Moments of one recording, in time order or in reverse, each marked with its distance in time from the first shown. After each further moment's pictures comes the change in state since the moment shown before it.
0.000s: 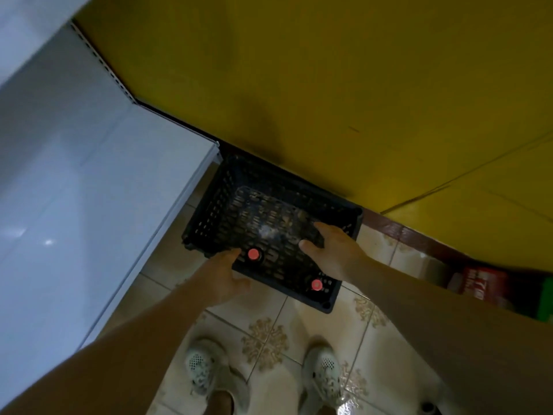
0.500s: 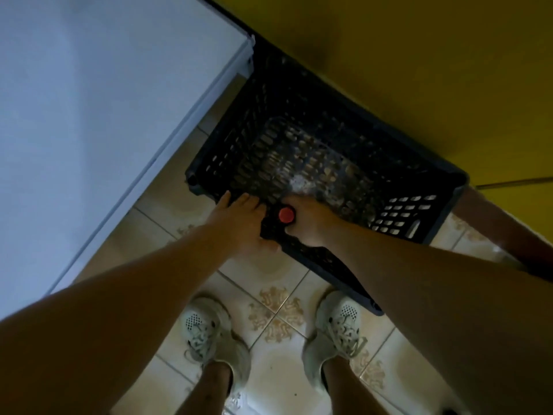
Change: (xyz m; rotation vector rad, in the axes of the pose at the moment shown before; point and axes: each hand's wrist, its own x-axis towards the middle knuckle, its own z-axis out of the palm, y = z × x) left_hand 0.127 -0.088 0.041 0.629 -0.099 0.020; right_hand 0.192 -0.010 0.155 -0.275 -0.226 -0.178
